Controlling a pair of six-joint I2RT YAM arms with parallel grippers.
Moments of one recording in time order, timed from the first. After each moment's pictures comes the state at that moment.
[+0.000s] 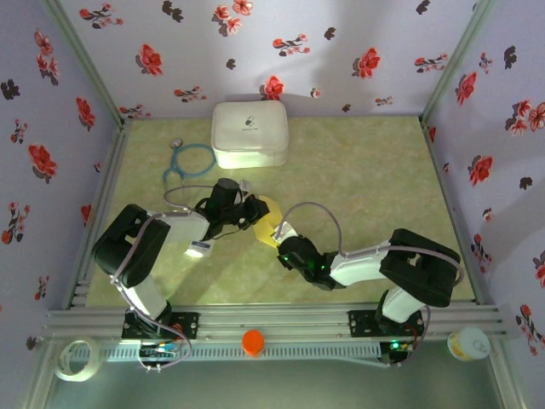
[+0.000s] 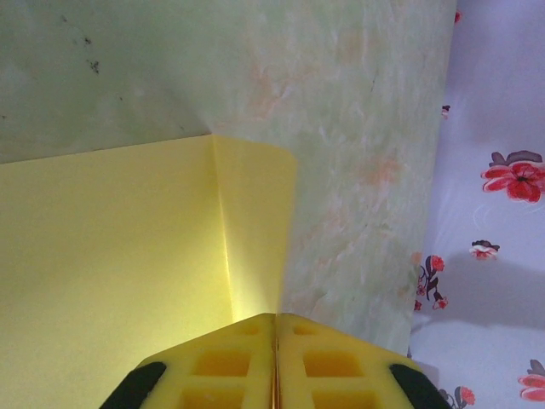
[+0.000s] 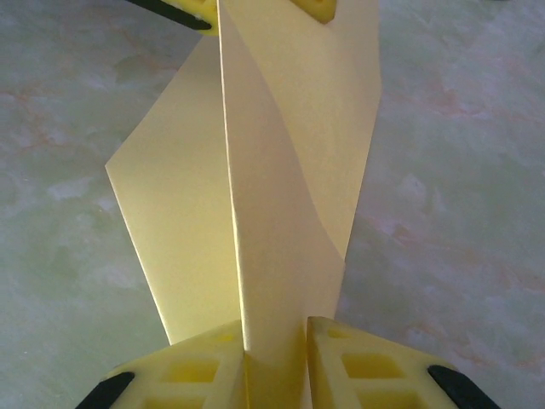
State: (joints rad) left arm -0.61 1.70 0.74 0.35 0.43 -1.11; right arm 1.11 1.56 0.48 0.34 0.48 0.15
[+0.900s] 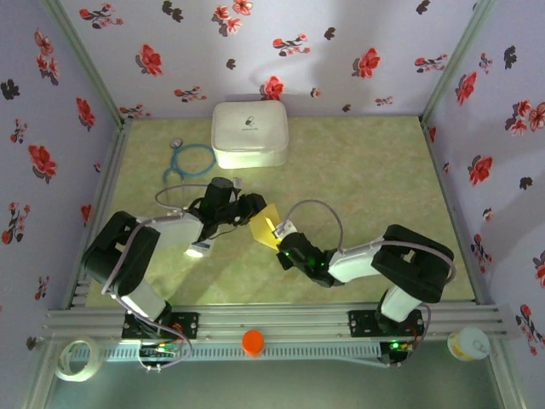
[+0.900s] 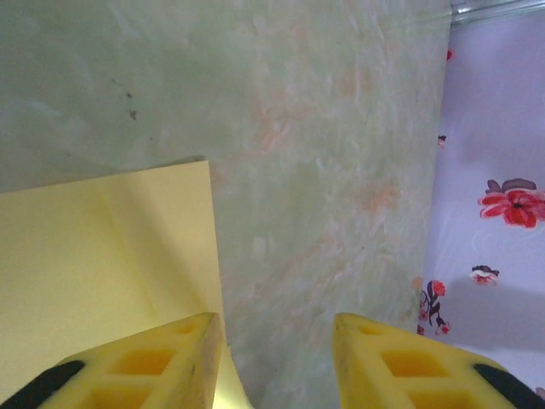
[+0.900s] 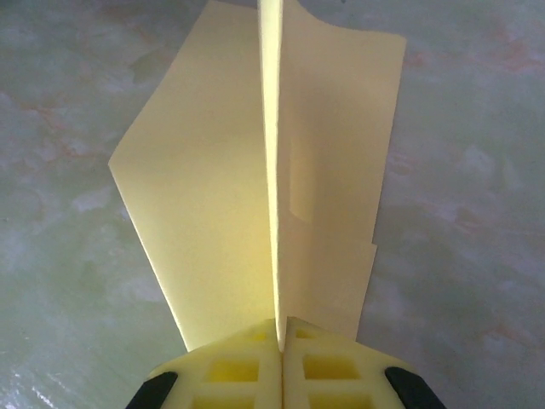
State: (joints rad) left arm -0.59 1.61 0.71 0.30 0.36 -1.10; right arm 1.05 1.62 0.48 0.40 0.33 0.26
